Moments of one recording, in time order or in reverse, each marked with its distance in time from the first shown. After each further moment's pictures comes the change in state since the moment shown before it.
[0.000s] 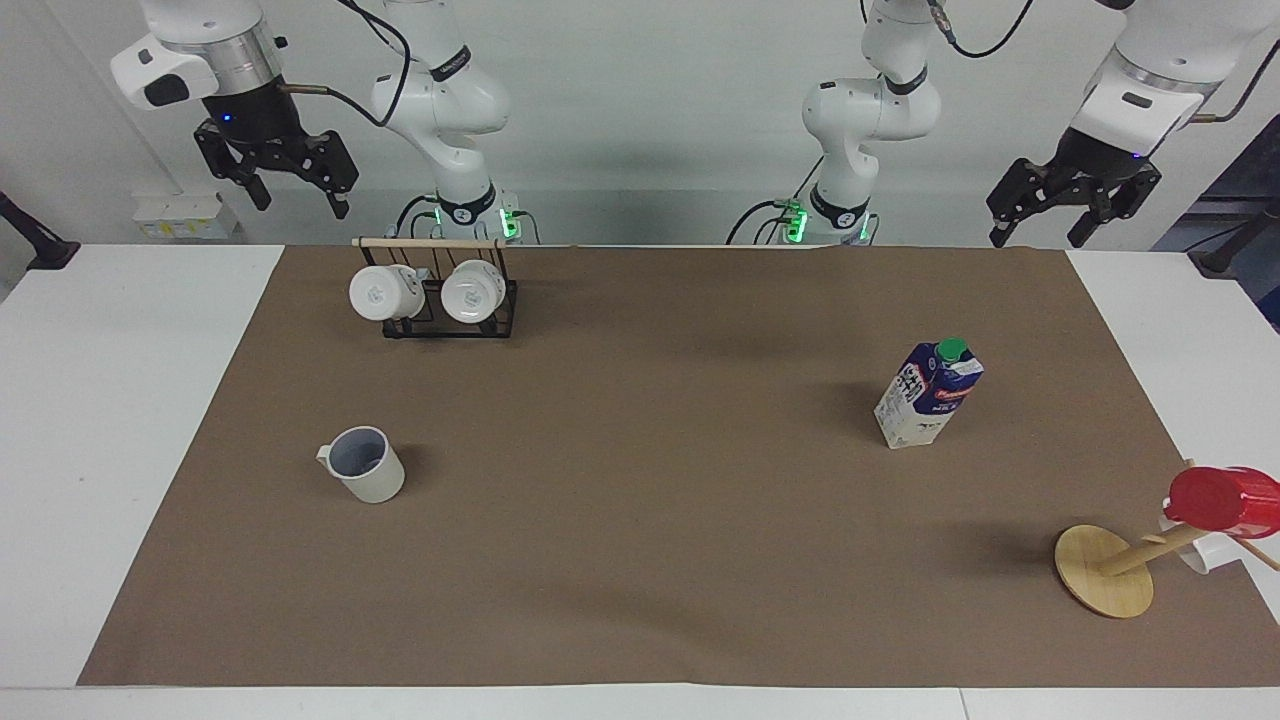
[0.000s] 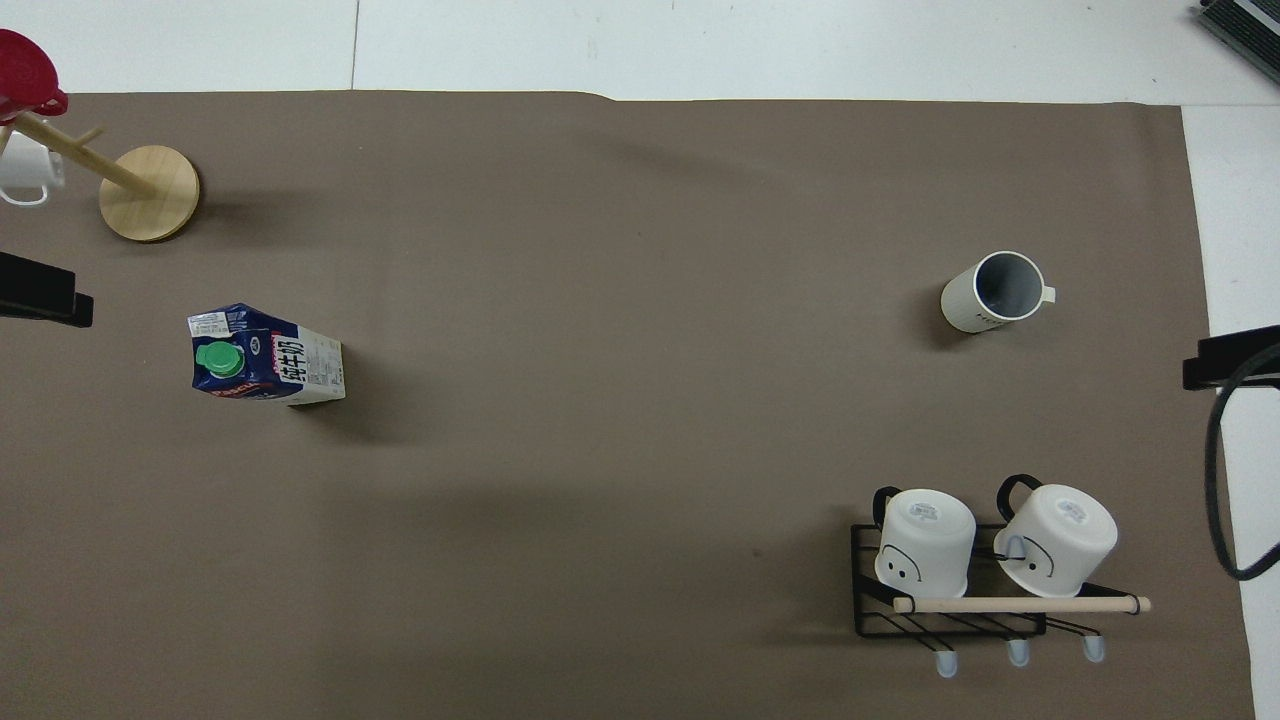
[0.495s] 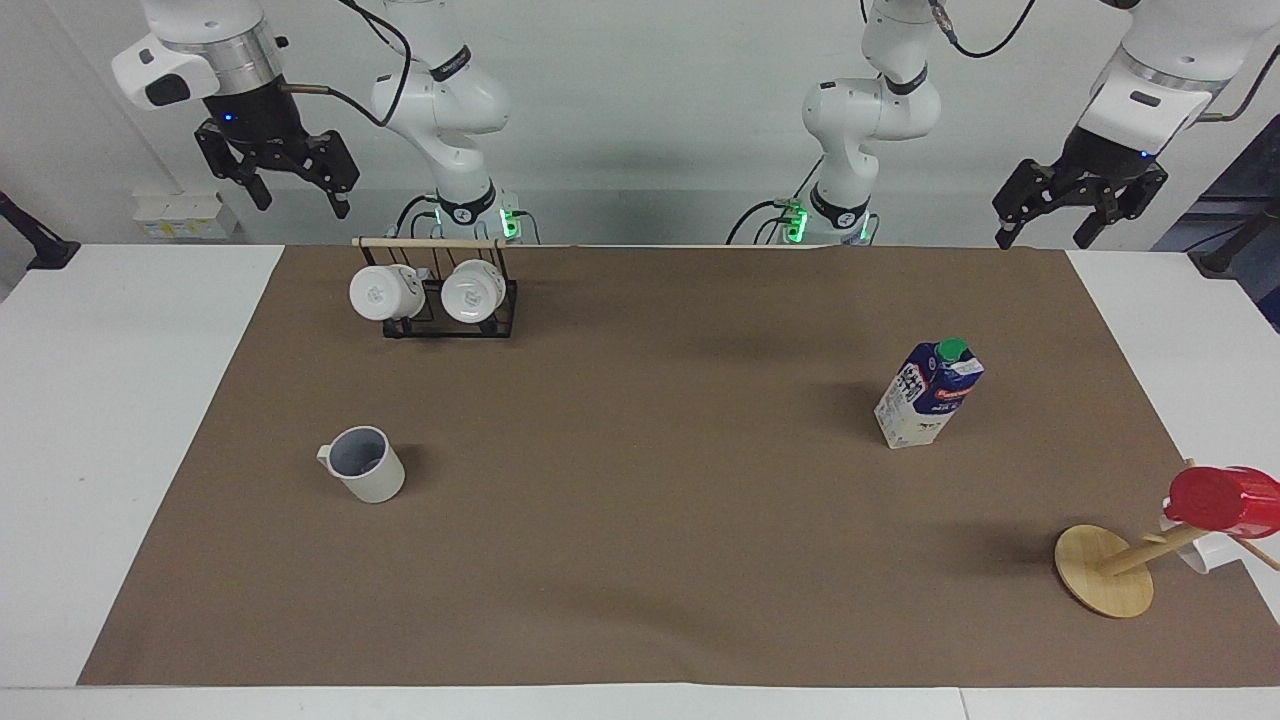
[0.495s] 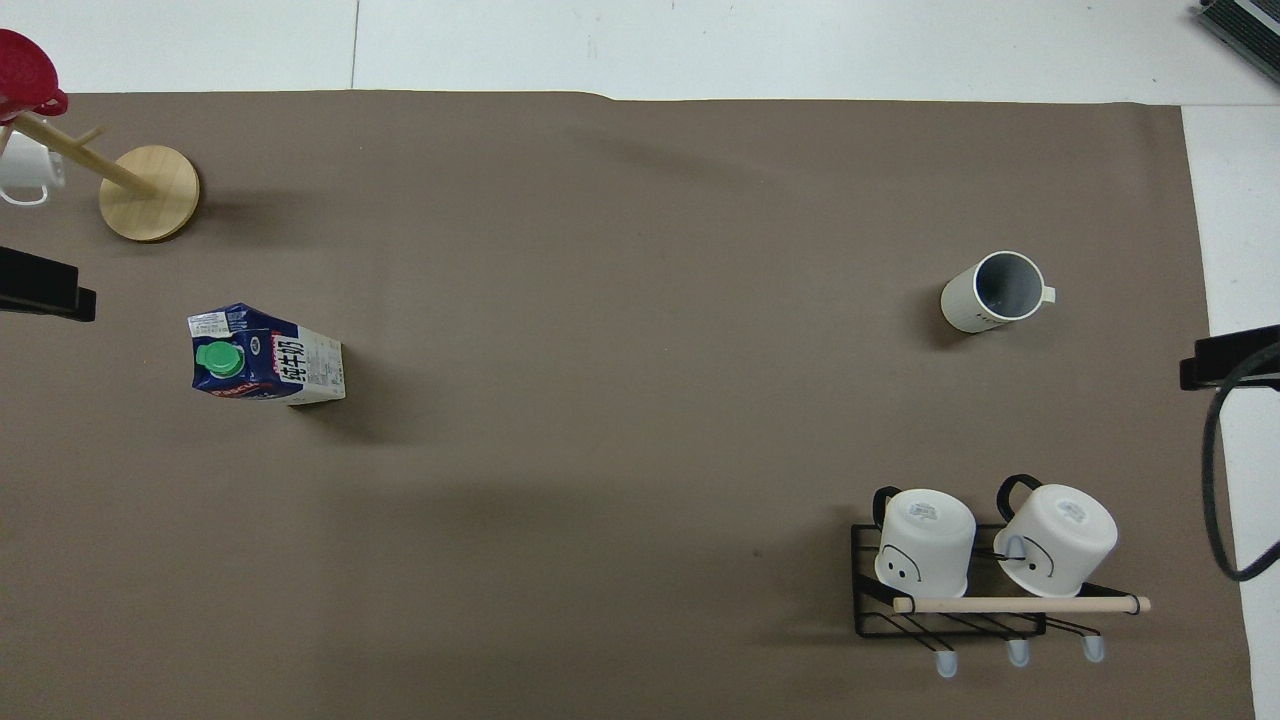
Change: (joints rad) left arm 0.002 0.000 0.009 0.000 0.000 0.015 0.000; right arm -0.001 0.000 0.000 0.000 0.000 0.000 0.000
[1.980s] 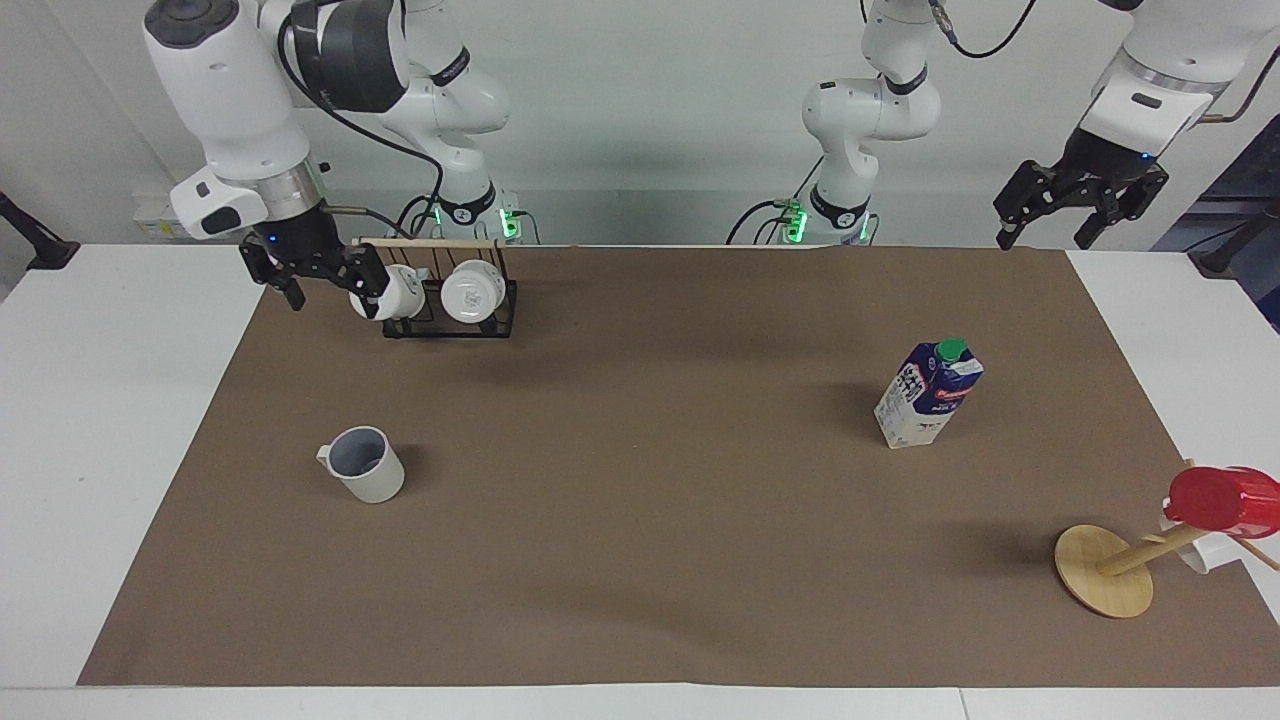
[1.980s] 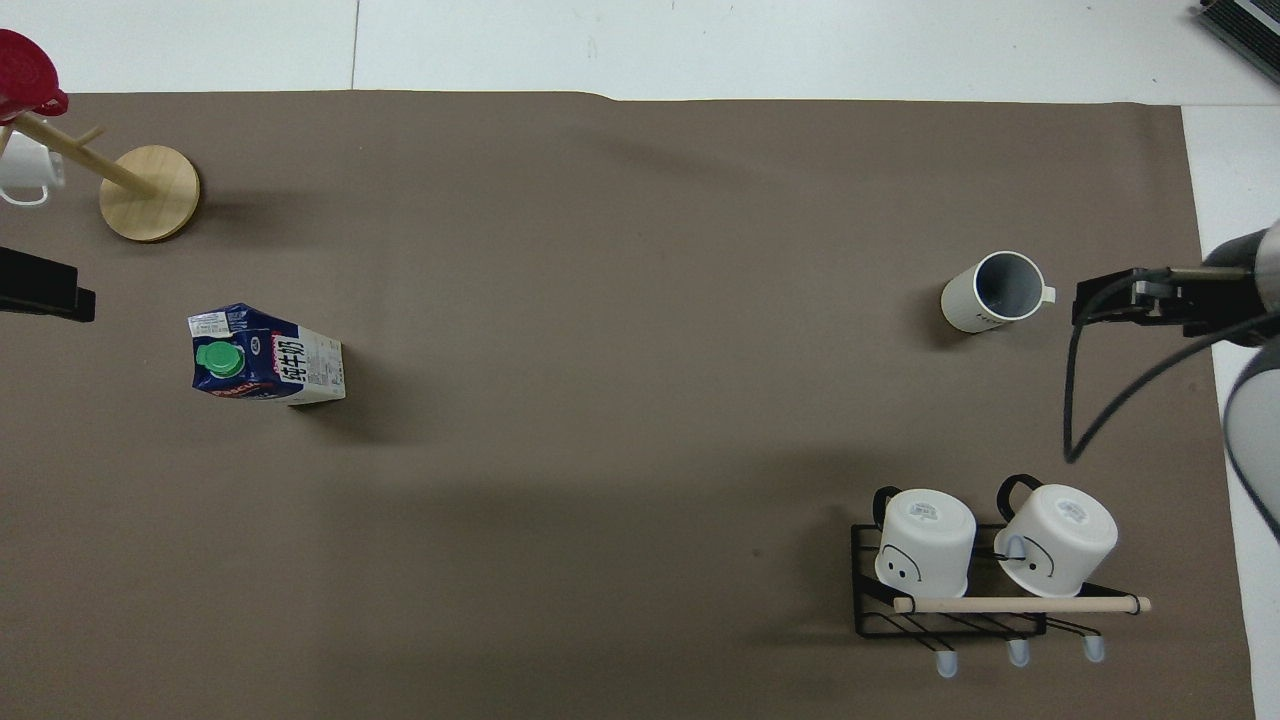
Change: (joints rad) left arm 0.001 -0.001 0.001 -0.005 0.000 0.000 0.000; right arm 0.039 0.133 0.003 -0.145 0.000 0.332 0.080
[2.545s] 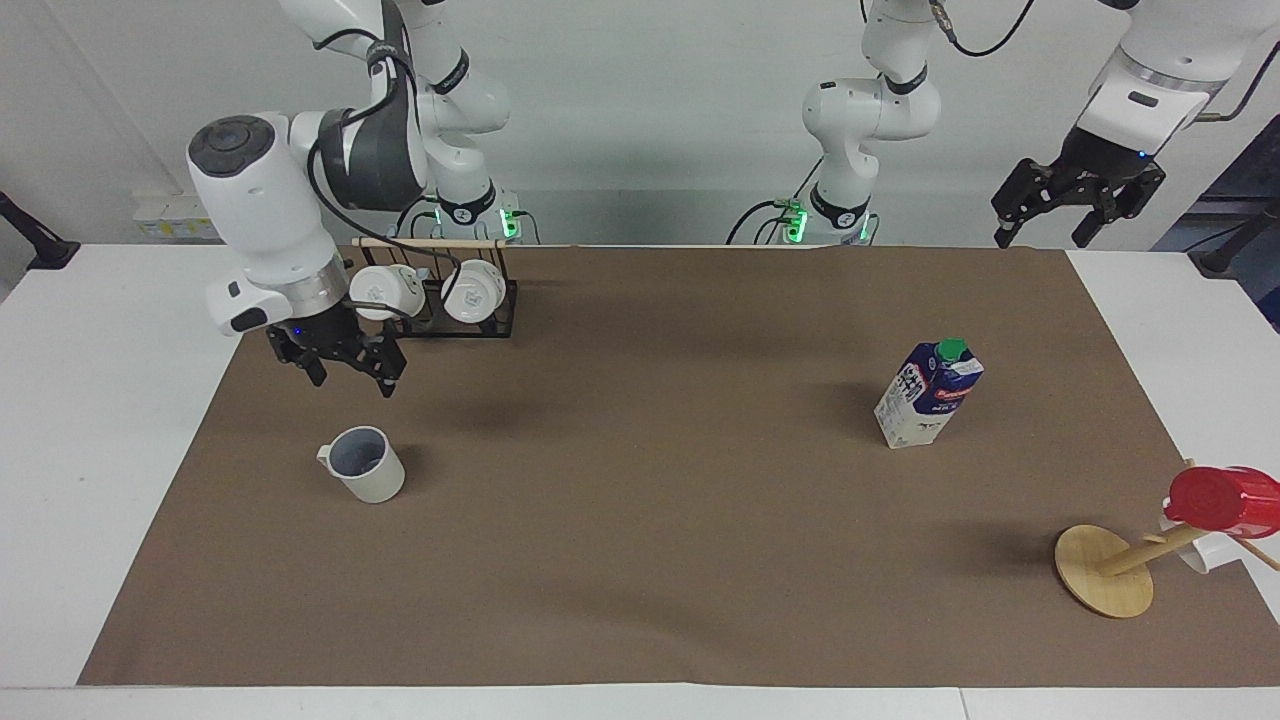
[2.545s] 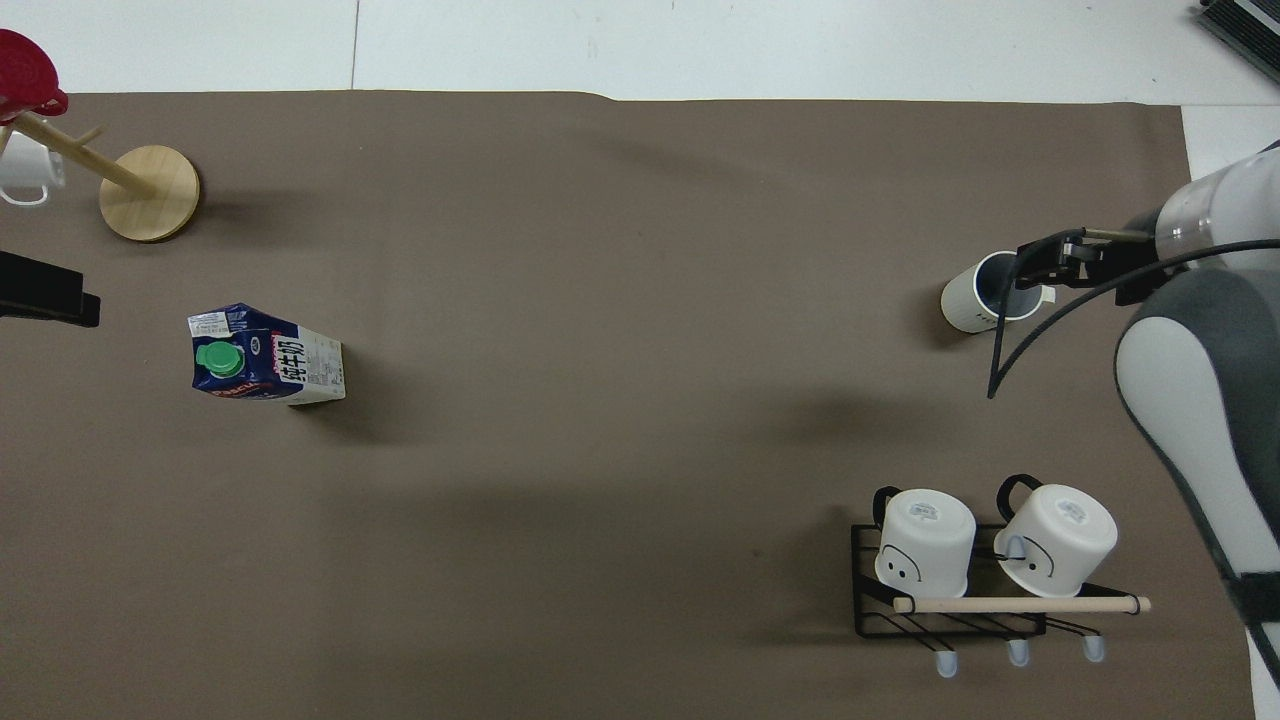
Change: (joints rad) left arm 0.000 -0.010 -0.001 -0.010 0.000 0.000 0.000; right arm -0.003 0.181 -0.002 -0.009 0.000 0.221 0.047
